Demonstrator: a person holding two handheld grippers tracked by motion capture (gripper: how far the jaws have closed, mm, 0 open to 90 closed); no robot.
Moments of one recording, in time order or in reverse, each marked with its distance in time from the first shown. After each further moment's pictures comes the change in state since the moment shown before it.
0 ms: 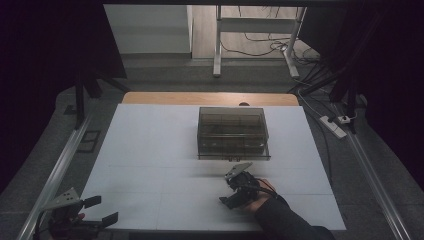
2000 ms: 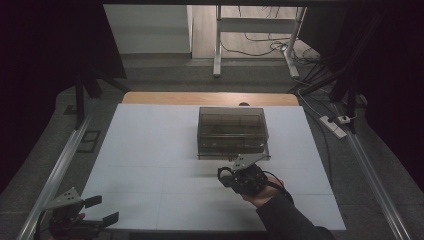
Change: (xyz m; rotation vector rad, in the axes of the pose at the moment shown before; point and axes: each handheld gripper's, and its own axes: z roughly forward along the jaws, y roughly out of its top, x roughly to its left) left arm 0.000 0.001 0.001 0.007 0.005 0.001; right arm 0.009 0.029 -0.067 -0.217 0.082 -0.046
